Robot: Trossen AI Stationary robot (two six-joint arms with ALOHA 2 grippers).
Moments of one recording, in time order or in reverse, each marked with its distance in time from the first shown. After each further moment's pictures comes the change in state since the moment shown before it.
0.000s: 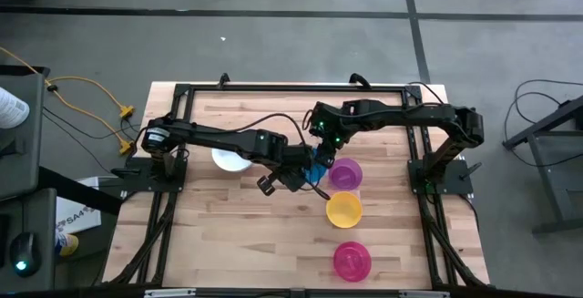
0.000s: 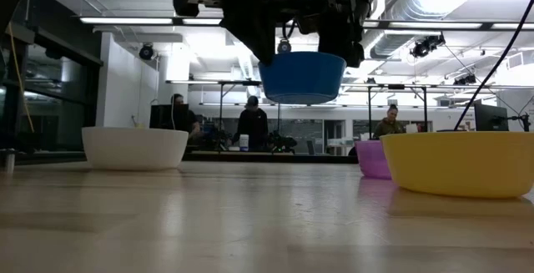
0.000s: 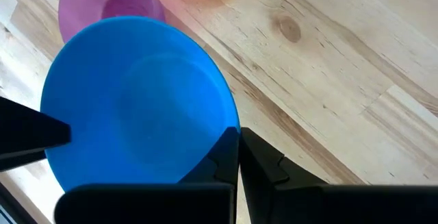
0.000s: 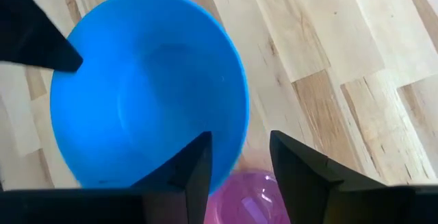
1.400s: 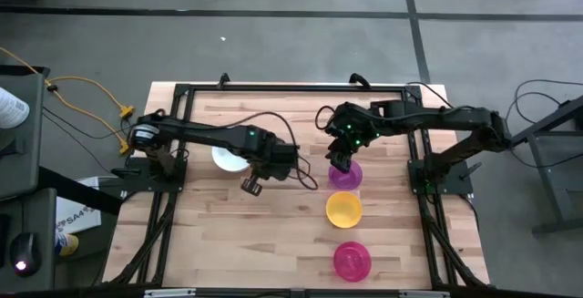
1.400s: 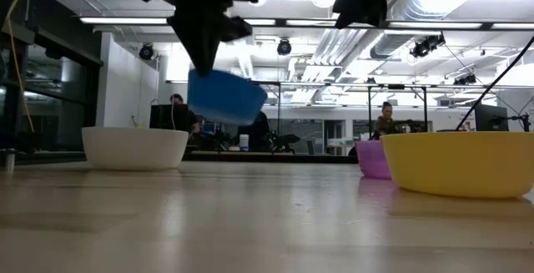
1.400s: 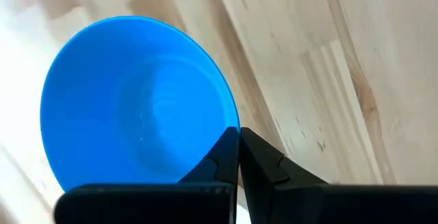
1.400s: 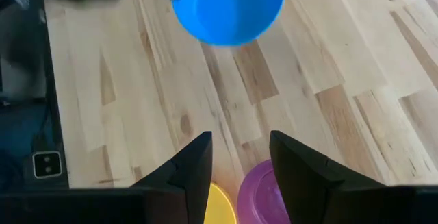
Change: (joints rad) left arm 0.028 -0.116 -0.125 -0.214 0.000 -0.467; right arm 0.102 -0.216 0.000 -0.028 0.046 0.092
